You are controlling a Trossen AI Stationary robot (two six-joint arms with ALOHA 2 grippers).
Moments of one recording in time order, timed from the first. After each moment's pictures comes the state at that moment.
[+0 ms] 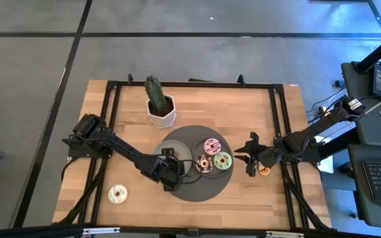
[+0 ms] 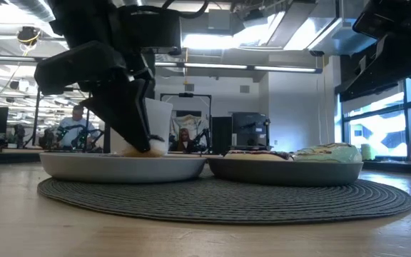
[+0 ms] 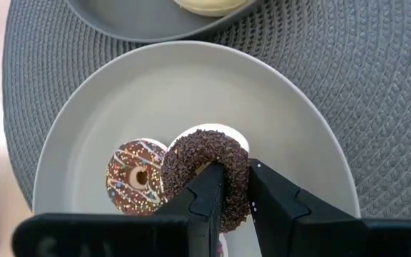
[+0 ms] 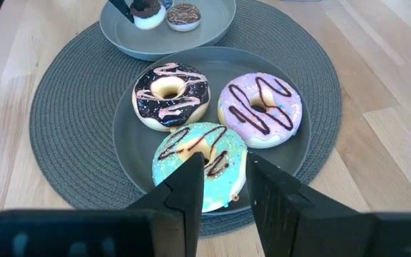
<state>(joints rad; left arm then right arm) -0.44 1.86 1.19 -0.59 -0.45 -0.45 0.53 0.96 0.46 -0.25 0.53 0.55</state>
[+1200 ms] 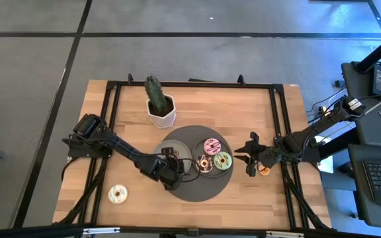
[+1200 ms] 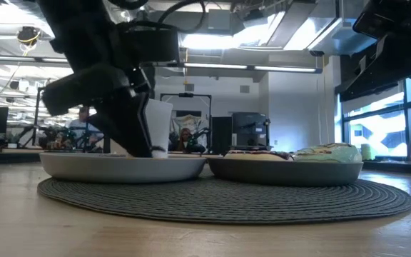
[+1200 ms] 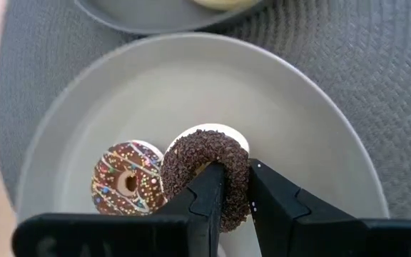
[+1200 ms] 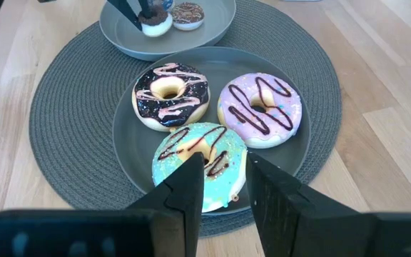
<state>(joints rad) -0.43 1.86 1.12 -0.49 -0.47 -0.46 0.53 0.96 0.46 -0.25 0.53 0.55</state>
